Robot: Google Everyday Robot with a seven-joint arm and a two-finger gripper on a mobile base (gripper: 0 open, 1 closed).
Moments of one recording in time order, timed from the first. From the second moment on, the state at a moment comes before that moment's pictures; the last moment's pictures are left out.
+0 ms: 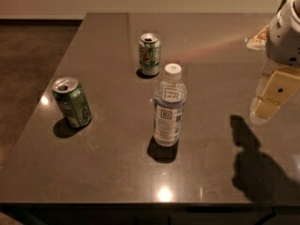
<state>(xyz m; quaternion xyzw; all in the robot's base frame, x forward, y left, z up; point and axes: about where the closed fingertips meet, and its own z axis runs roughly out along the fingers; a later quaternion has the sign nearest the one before) 0.438 -0.217 0.976 -0.60 0.78 -0.03 0.16</state>
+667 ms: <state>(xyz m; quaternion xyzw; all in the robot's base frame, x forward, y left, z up) 0.437 -0.207 0.978 -0.61 0.77 -0.01 0.19</state>
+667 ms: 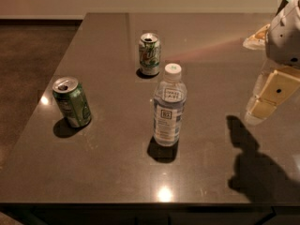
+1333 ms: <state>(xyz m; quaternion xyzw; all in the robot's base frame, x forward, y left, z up) 0.431 -0.143 0.968 -0.62 0.73 0.11 0.29</state>
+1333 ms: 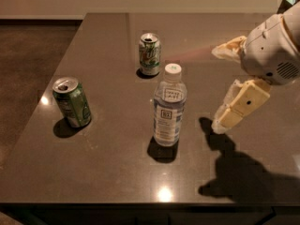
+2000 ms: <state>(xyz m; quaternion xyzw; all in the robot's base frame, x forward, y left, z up) 0.431 -0.091 0.956 -0.61 0.70 0.19 0.32</state>
